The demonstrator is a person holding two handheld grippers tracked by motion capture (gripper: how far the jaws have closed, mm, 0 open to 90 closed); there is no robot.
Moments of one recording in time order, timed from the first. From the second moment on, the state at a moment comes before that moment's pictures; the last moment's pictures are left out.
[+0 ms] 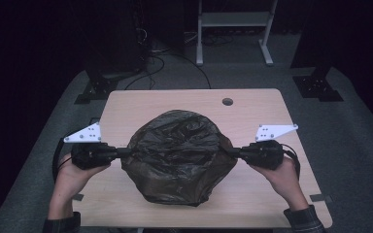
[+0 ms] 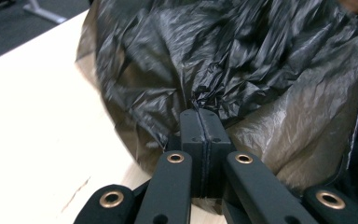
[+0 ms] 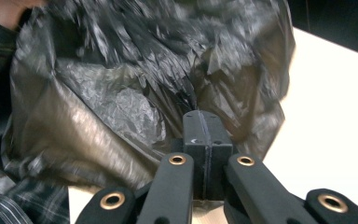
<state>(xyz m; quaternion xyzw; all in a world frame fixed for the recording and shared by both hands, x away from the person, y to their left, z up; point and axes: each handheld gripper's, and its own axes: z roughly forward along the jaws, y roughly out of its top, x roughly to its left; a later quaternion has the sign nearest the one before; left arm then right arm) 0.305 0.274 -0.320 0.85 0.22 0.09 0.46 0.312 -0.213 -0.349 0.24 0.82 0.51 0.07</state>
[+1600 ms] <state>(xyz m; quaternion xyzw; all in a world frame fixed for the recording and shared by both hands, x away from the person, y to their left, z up) 0.285 0.268 -0.431 0.90 0.21 0.13 0.36 0.339 -0.153 -0.282 0.13 0.84 0.52 0.08</state>
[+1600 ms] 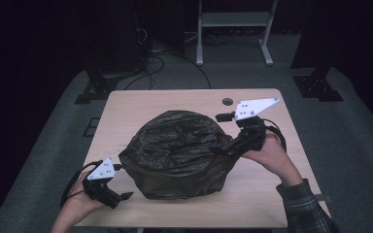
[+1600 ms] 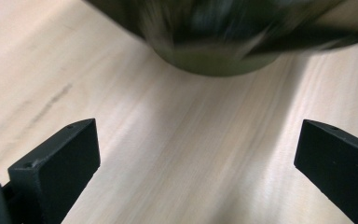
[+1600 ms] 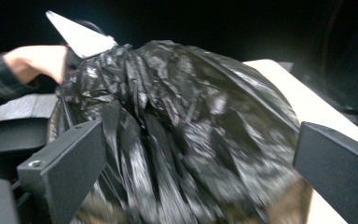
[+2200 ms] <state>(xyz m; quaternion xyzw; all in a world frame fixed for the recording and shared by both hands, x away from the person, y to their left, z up) 0.296 0.258 -0.483 0.90 0.22 0.10 0.37 0.366 -0.072 -0.300 0.10 0.93 0.34 0.05</state>
